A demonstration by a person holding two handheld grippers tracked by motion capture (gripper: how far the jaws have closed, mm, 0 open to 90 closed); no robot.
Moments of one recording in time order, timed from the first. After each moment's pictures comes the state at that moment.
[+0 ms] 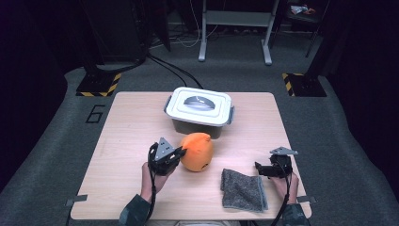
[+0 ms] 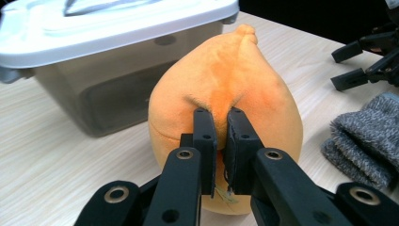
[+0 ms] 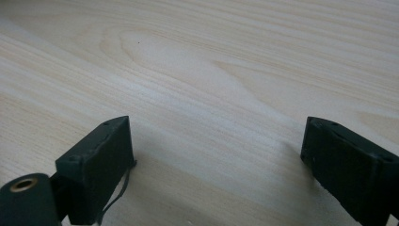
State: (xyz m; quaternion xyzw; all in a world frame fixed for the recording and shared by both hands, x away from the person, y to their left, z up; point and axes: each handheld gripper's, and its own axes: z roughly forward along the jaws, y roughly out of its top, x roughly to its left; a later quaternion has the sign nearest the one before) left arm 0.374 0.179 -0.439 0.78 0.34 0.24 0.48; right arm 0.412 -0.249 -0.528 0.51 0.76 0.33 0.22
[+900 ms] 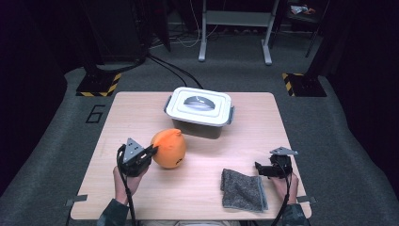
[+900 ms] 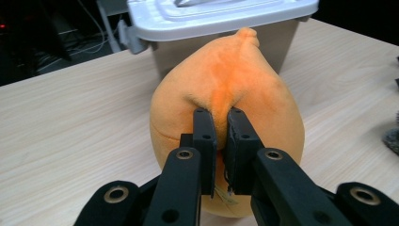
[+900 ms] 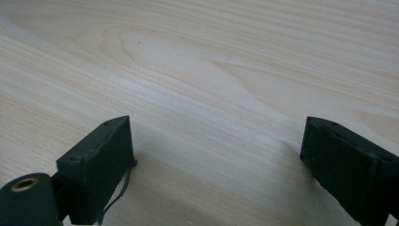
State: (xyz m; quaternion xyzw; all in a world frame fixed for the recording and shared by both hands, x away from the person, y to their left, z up) left arm 0.358 0.253 -0.429 0.74 0.40 0.28 0.46; right arm 0.412 -0.249 -0.528 0.51 0.76 0.33 0.22
